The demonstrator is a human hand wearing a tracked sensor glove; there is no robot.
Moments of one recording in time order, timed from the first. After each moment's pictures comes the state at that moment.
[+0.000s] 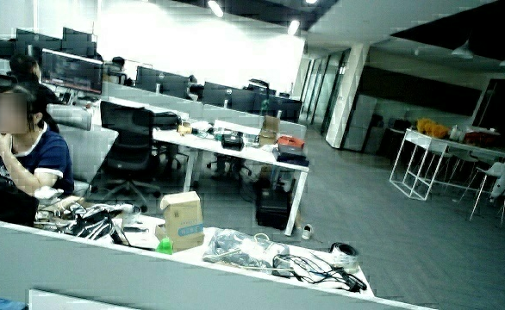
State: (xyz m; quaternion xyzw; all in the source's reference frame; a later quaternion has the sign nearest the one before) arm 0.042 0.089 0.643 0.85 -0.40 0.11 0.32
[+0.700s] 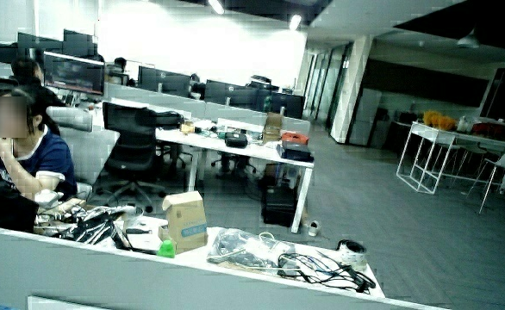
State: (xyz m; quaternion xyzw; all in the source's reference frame) arm 0.032 0.113 0.692 0.81 -0.40 0.01 0.42
